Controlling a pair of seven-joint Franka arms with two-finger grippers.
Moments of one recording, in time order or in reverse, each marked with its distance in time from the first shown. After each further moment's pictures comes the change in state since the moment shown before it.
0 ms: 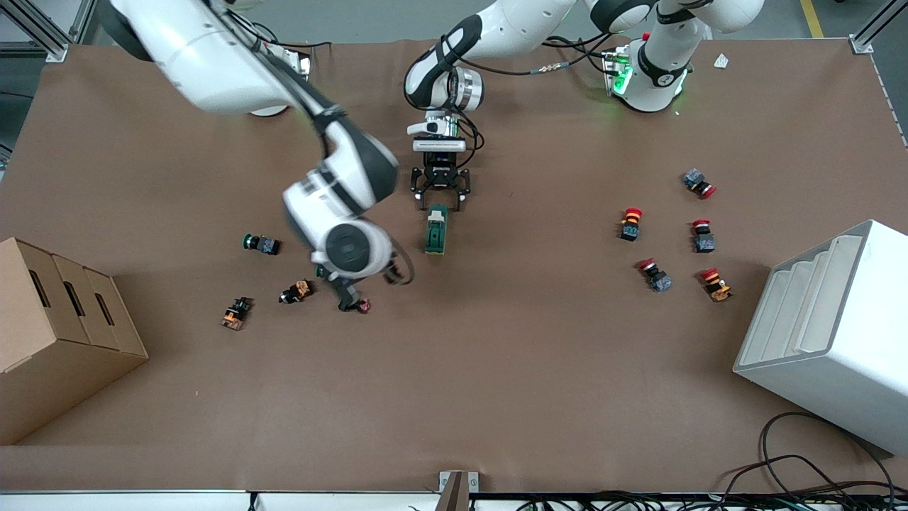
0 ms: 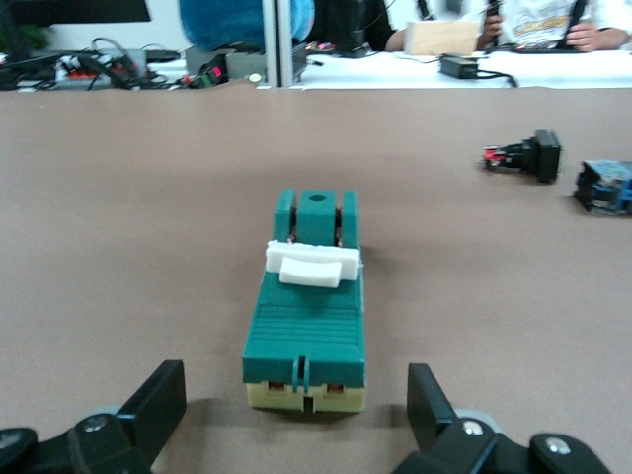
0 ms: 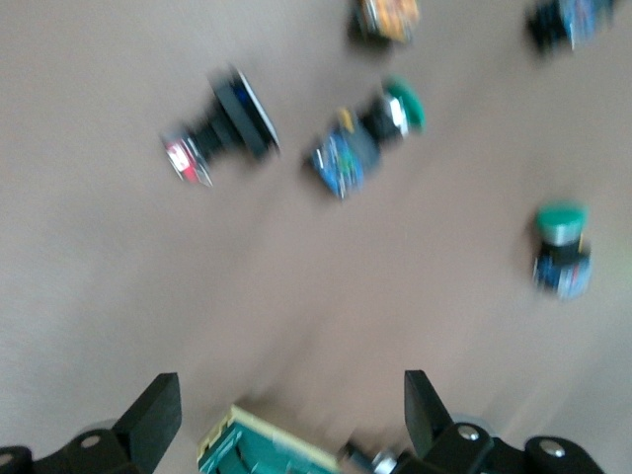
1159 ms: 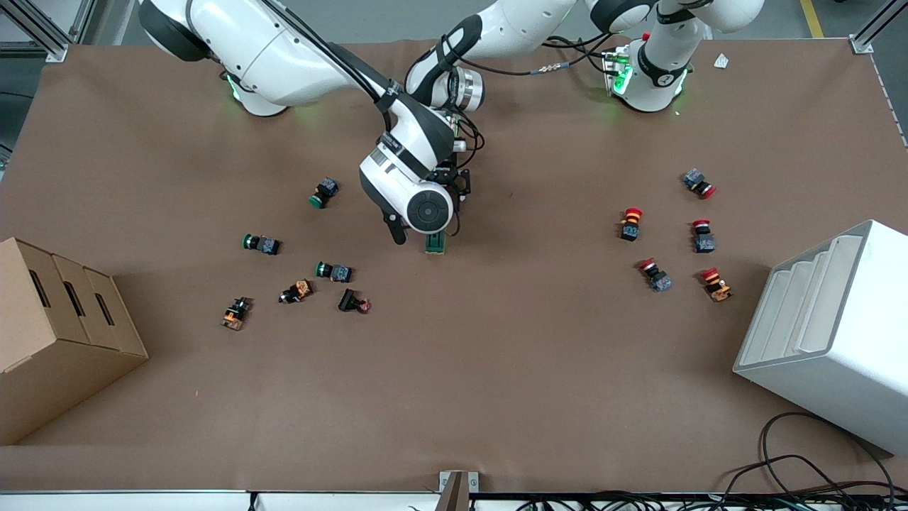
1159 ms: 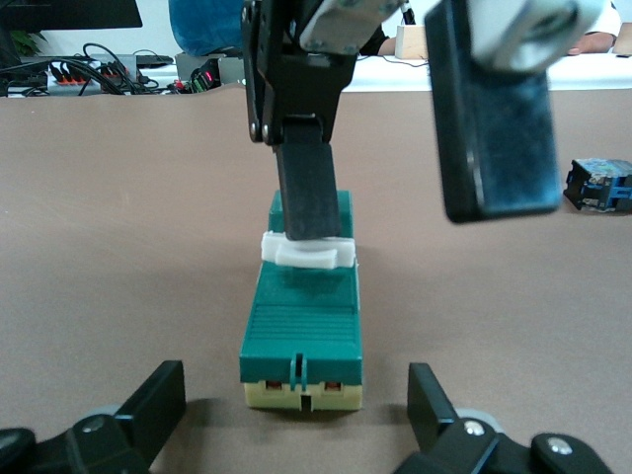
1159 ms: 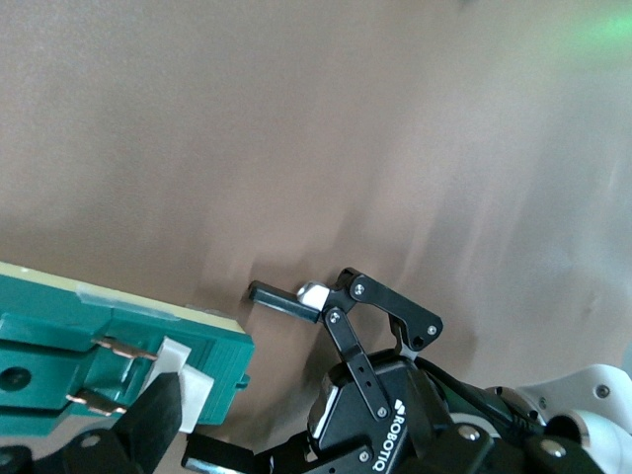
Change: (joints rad) left arm -0.002 0.001 0.006 -0.023 0.063 -0.001 -0.019; right arm 0.246 0.061 0.017 -0.163 0.162 0.072 0.565
